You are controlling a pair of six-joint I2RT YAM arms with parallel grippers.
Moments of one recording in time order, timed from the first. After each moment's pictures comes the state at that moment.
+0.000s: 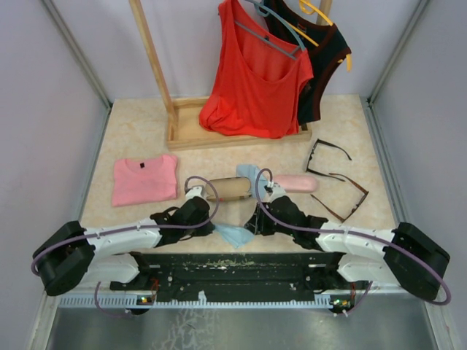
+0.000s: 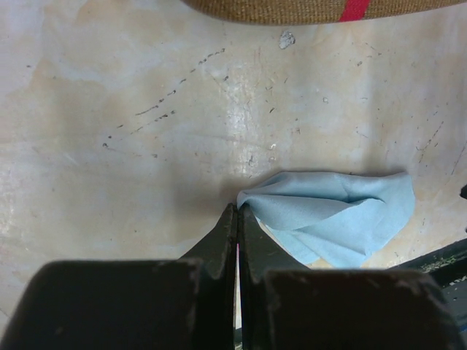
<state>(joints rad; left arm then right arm) -0.94 1.22 0.43 -0.10 -0.22 -0.86 0.94 1.14 0.35 0.16 0.01 0.81</state>
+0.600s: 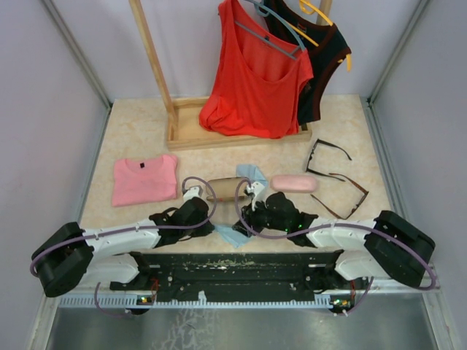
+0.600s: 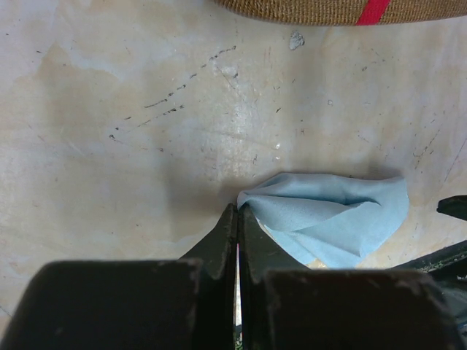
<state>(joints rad) -0.94 1.20 0.42 -0.11 -0.23 -0.93 0.94 1.26 0.37 0.41 -0.20 0.43</state>
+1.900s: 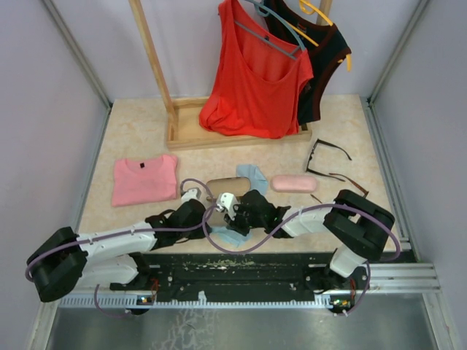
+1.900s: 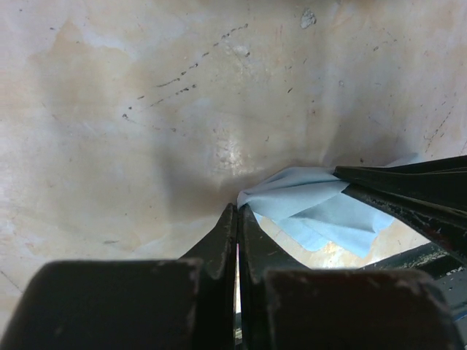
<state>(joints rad) -0.94 1.15 0.39 -0.14 -0.22 -0.92 1.01 1.59 0.58 0.37 -0.26 -0.14</state>
